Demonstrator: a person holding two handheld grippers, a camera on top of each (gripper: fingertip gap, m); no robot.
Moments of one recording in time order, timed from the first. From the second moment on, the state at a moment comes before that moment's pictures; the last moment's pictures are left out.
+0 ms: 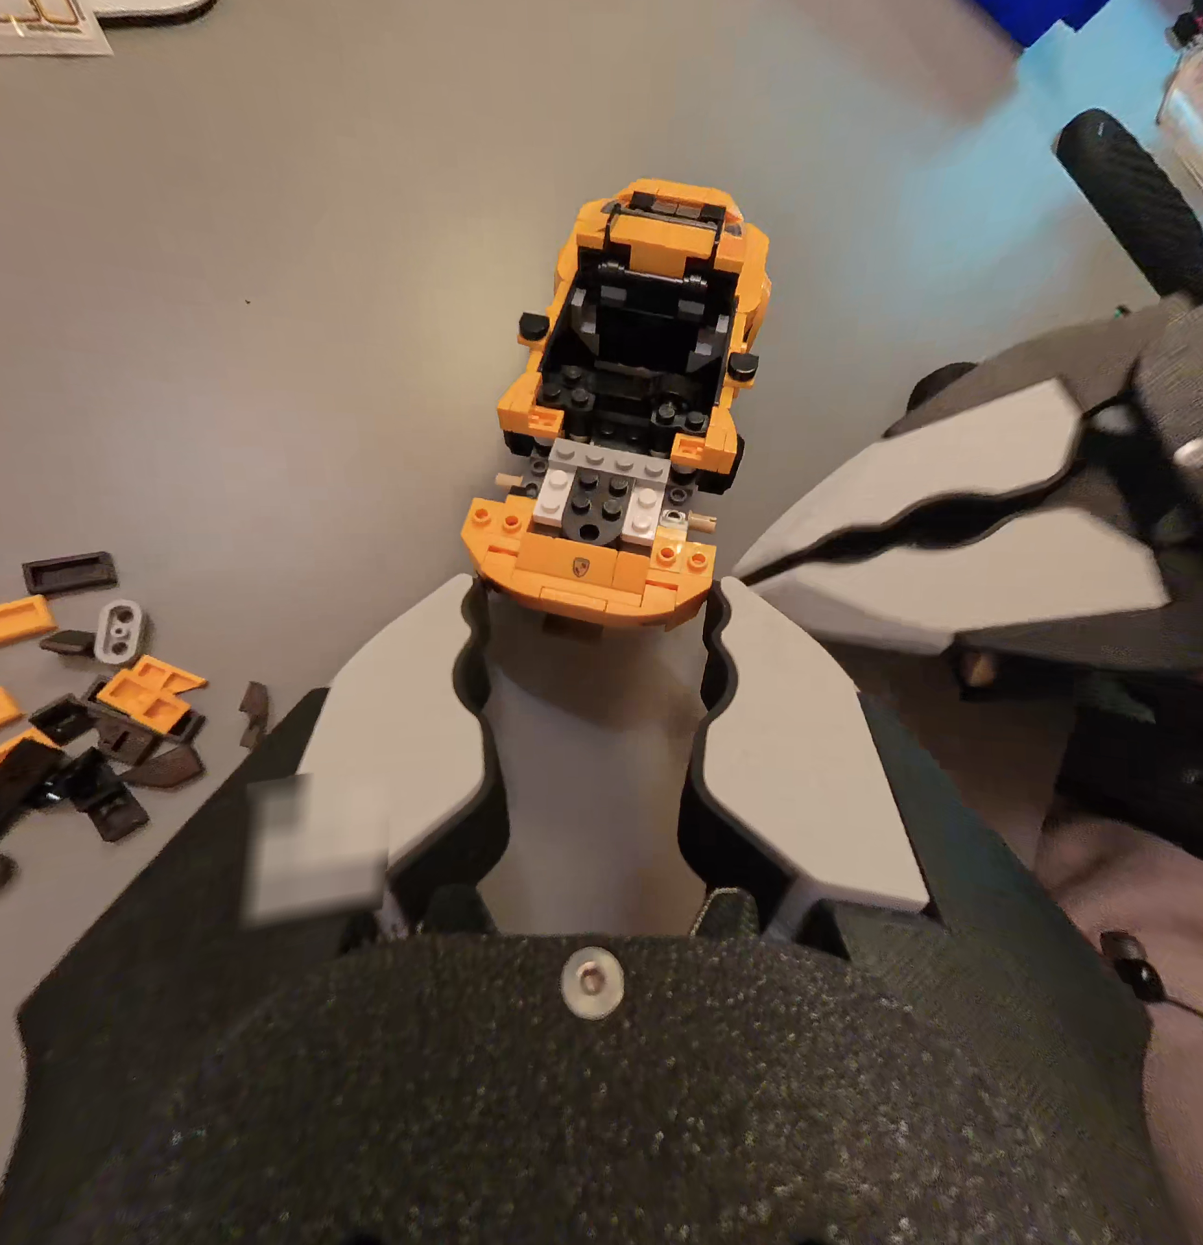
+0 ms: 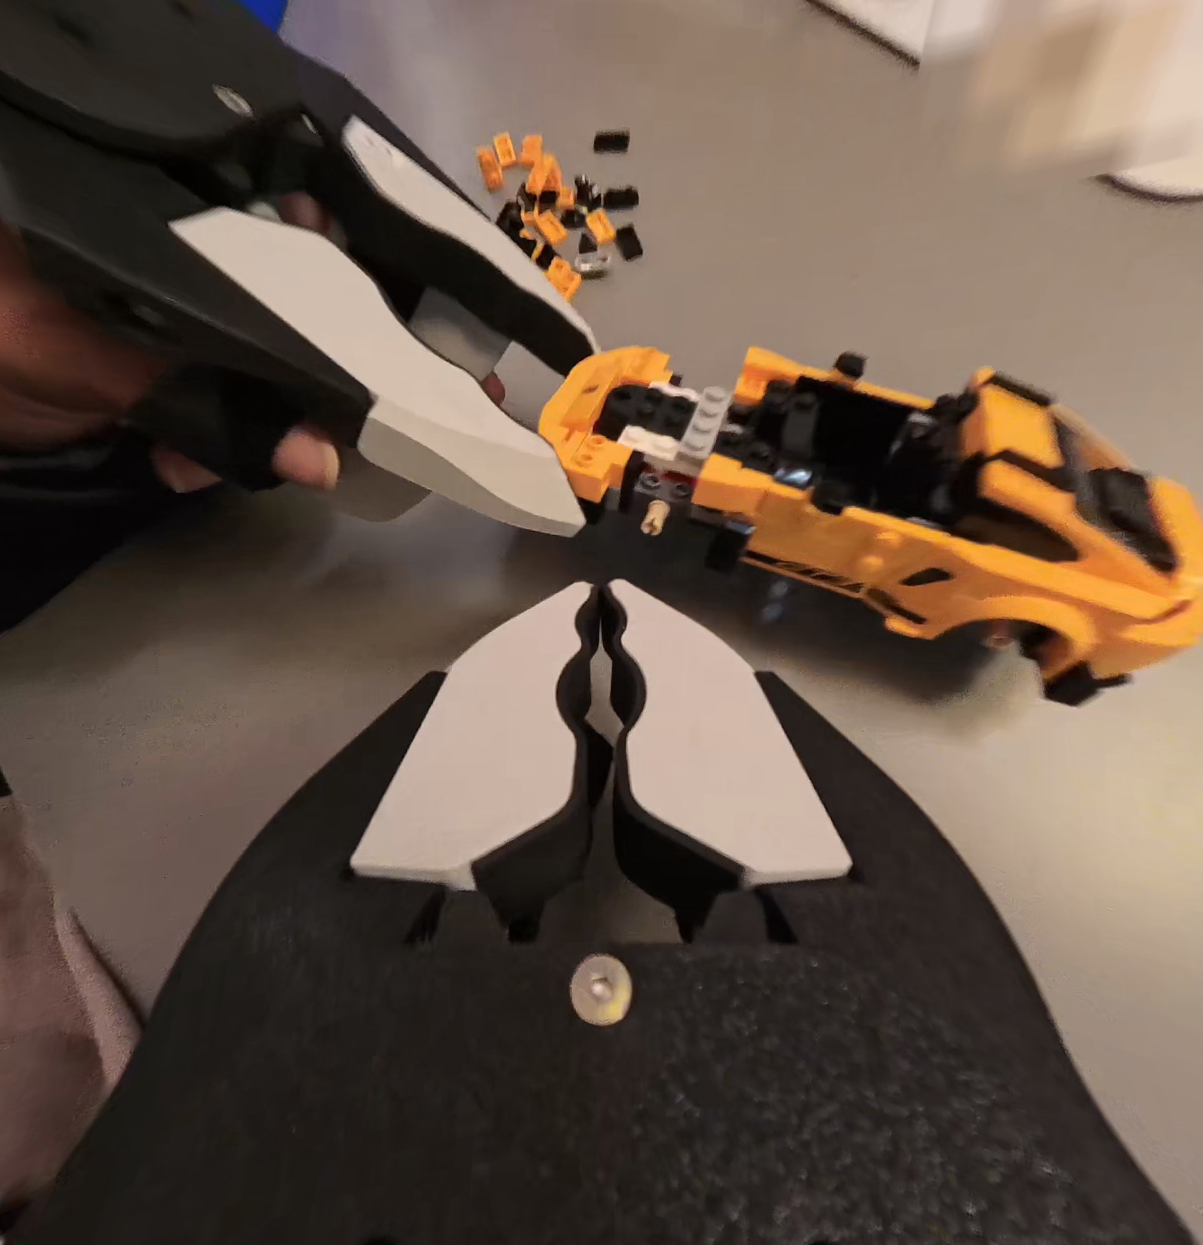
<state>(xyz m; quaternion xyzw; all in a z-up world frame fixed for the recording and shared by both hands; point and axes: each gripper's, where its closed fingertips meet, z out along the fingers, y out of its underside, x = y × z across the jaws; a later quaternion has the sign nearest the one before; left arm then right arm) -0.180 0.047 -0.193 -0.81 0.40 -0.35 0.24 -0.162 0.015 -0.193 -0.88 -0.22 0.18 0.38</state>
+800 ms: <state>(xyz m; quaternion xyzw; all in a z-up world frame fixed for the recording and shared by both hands) -0.170 0.039 -0.157 -0.78 0.40 -0.34 0.33 -0.168 0.038 -0.225 -0.93 -0.15 0.09 0.33</state>
